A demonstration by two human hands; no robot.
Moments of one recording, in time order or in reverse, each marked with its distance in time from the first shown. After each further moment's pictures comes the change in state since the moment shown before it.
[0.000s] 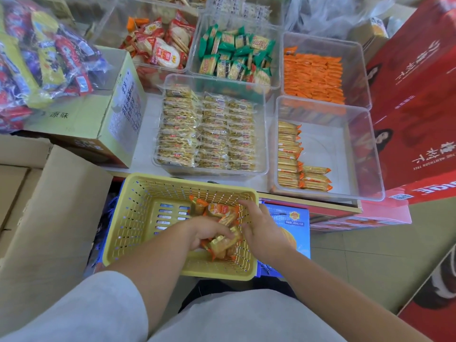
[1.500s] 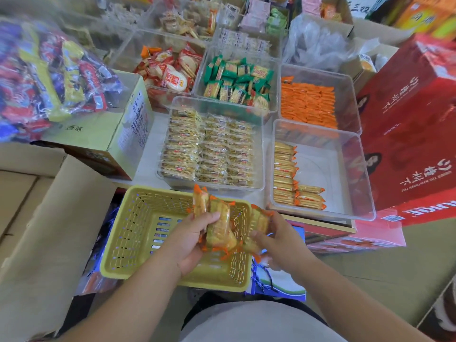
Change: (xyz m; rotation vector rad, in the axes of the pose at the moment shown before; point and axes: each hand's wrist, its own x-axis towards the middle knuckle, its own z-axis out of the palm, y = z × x) left_hand -0.097 0.010 0.022 -0.796 0.078 0.513; right_hand -0.025 -0.004 -0.054 0.534 0.017 0.140
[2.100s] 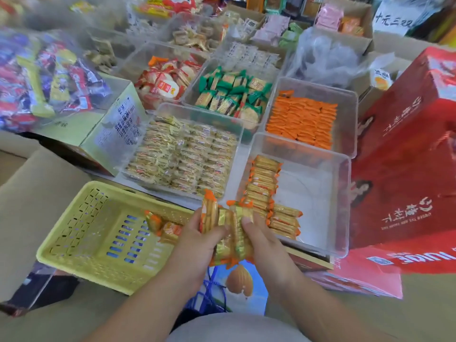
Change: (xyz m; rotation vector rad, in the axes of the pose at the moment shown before) left_hand 0.012 -0.056 0.174 0.151 0.296 0.328; right_hand 0.012 -0.006 -0.115 0.382 -0.340 -0.093
